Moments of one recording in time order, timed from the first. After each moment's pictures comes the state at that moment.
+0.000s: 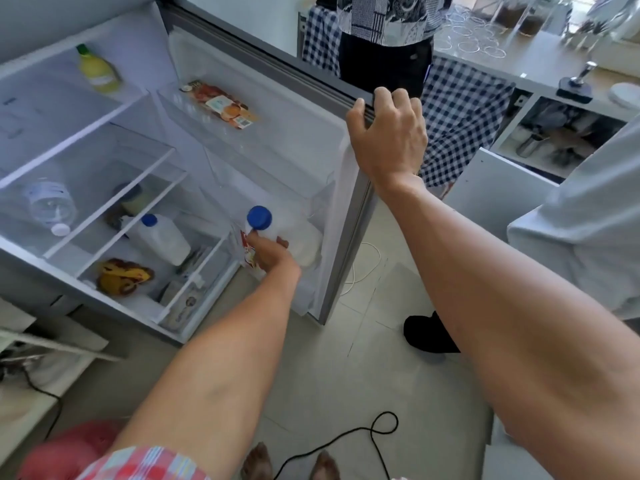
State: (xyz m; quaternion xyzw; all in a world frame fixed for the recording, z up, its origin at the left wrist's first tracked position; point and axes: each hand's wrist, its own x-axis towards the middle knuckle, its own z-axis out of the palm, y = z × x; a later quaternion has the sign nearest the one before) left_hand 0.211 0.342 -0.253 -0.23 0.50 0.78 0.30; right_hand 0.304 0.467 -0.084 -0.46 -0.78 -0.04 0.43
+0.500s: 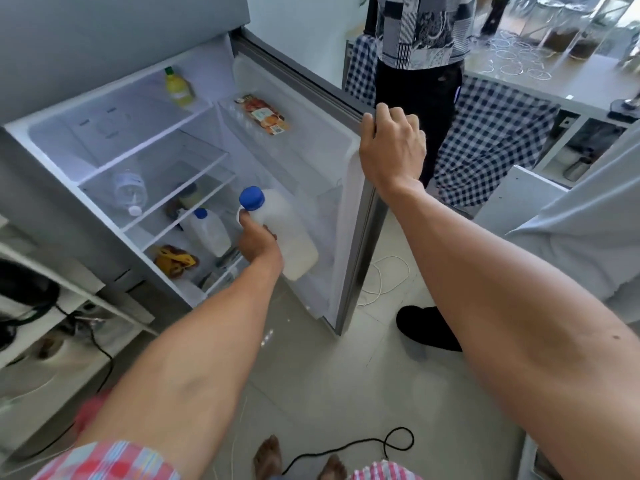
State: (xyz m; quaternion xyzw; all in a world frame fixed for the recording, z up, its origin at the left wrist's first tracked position) left_hand 0.190 0.262 -0.197 -0.18 0.58 0.77 0.21; right_hand 0.311 0.427 -0.071 -0.42 -0.83 -0.01 0.37
